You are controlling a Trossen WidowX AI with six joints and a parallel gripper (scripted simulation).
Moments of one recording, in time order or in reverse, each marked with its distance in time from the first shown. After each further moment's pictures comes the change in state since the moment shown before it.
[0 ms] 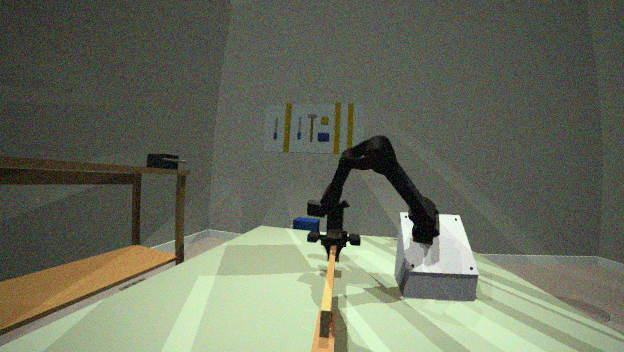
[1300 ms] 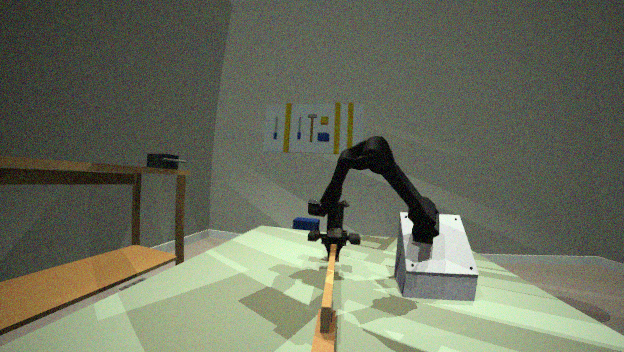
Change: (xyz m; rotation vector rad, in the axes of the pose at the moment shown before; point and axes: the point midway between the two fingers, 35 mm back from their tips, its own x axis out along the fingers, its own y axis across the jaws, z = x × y) arm 0.000 0.000 -0.012 0.001 0.000 0.000
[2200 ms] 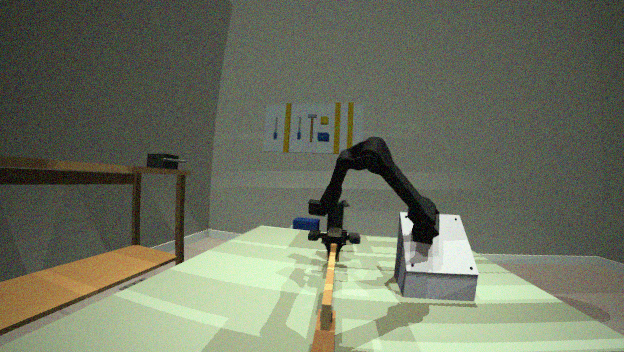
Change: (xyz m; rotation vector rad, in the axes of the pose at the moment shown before) arm 0.000 0.000 -0.008 0.000 0.000 0.000
